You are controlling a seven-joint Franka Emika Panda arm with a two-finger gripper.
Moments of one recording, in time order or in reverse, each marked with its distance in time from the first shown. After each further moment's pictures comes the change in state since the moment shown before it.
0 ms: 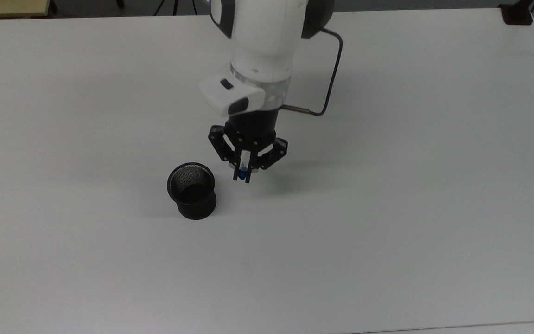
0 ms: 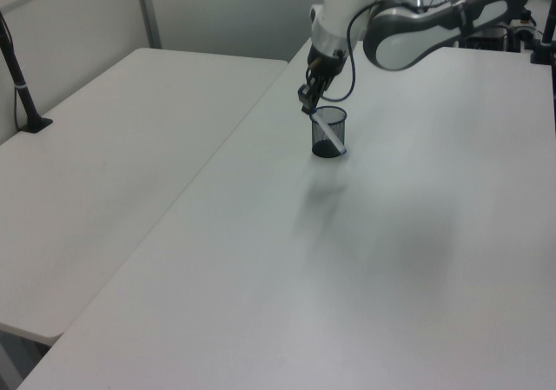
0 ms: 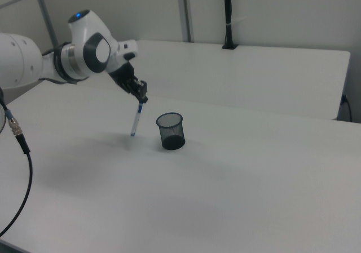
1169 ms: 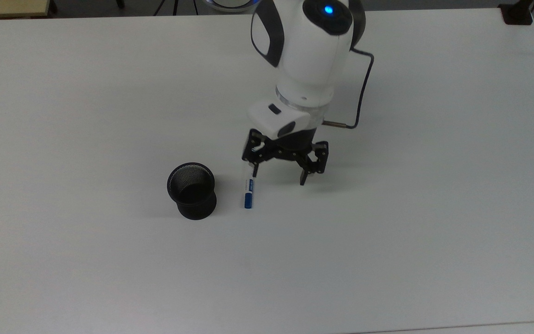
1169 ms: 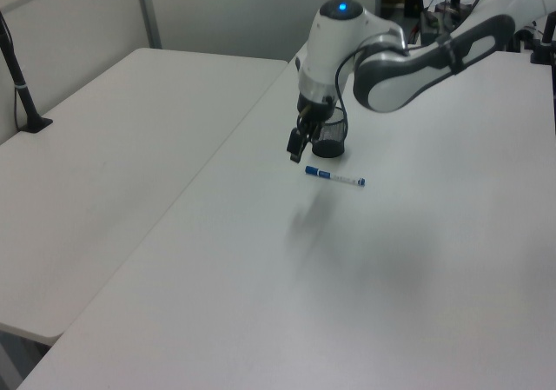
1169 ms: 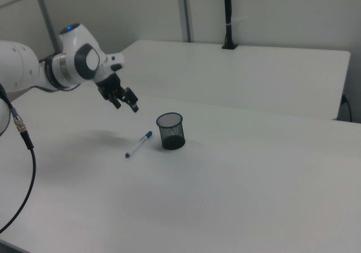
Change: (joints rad) arm 0.096 0.066 -0.007 0.026 -0.002 -0.051 0.043
